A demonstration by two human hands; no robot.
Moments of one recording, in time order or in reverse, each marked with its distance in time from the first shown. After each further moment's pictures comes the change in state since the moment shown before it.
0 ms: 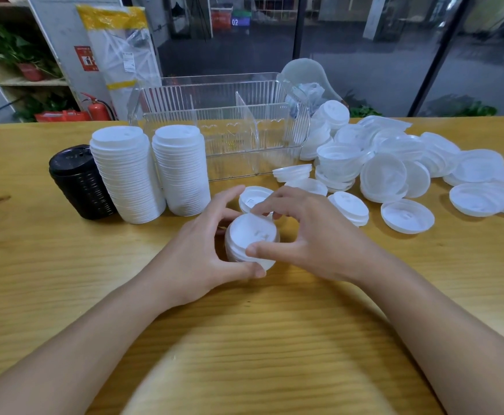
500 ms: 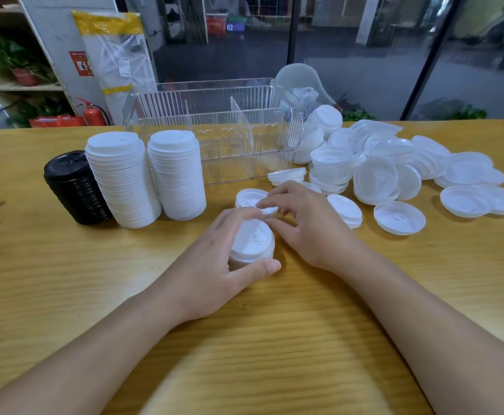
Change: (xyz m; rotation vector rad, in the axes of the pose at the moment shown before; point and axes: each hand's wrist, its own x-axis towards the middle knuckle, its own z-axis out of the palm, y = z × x) left_hand -0.003 0.009 0.018 0.084 -0.026 0.082; right_hand 0.018 0.042 0.017 -0.012 0.124 0.049
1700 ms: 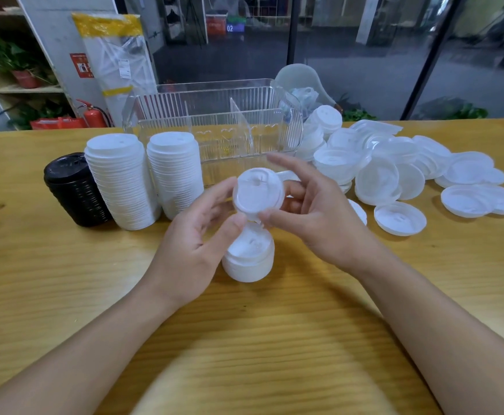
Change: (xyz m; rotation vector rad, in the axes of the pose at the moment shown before) left_hand 0.006 -0.002 -0.010 -0.462 0.226 0.021; right_hand -0.009 -0.033 -0.024 0.800 0.012 0.035
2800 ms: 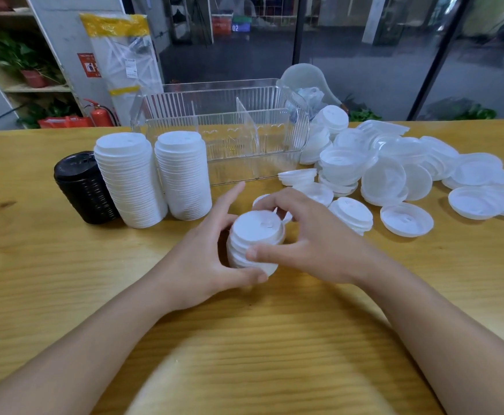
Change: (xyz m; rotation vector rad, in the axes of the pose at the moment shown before) left_hand -0.002 -0.002 -0.010 0.296 -0.231 -0.117; right_hand -0.011 -0.005 0.007 -0.654 -0.177 0.059
